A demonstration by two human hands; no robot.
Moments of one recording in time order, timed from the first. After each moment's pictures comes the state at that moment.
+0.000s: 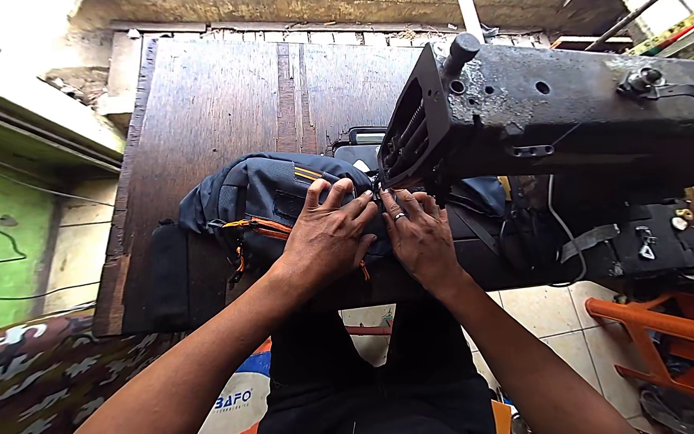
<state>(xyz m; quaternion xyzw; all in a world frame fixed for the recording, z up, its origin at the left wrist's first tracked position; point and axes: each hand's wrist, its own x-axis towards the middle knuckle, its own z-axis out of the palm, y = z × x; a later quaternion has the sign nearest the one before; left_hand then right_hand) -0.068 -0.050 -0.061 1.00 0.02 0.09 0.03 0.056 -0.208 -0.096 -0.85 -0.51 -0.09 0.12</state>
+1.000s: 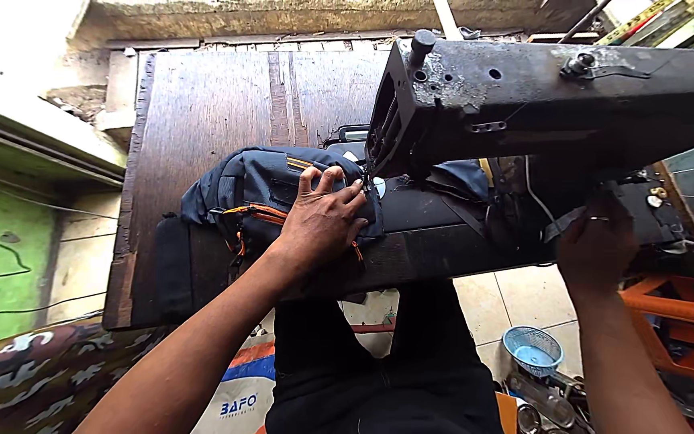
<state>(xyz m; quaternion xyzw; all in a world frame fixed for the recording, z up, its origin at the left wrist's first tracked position) -0.062 -0.041 -0.058 1.00 0.01 0.08 0.03 0.164 -0.414 -0.070 -0.93 -0.25 -0.25 0.10</state>
